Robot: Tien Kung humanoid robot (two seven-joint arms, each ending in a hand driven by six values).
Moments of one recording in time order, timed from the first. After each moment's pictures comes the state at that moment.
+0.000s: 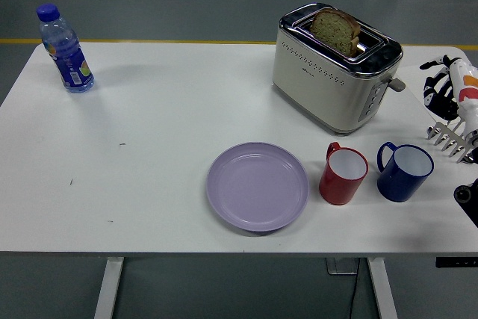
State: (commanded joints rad) left arm -0.08 0.01 -1.21 -0.18 1.06 0.26 0.24; right arm 0.46 -0.41 1.07 1.17 -1.87 -0.46 -0.16
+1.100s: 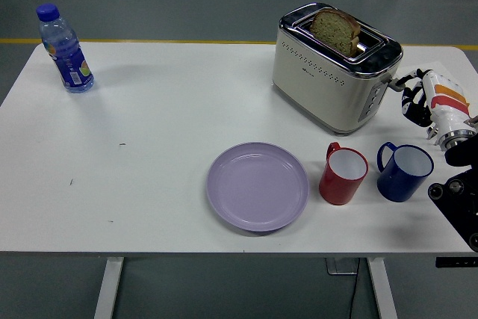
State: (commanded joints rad) left arm -0.08 0.01 -1.19 -0.18 1.05 0.26 0.24; right arm 0.54 -0.31 1.02 1.01 -1.88 -0.46 -0.16
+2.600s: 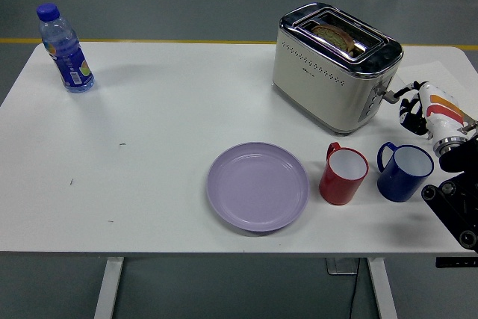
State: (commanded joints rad) left arm -0.08 0.00 -1.19 -0.18 1.04 0.26 0.24; right arm 0.55 -0.28 1.04 0.94 -1.87 -0.47 -0.15
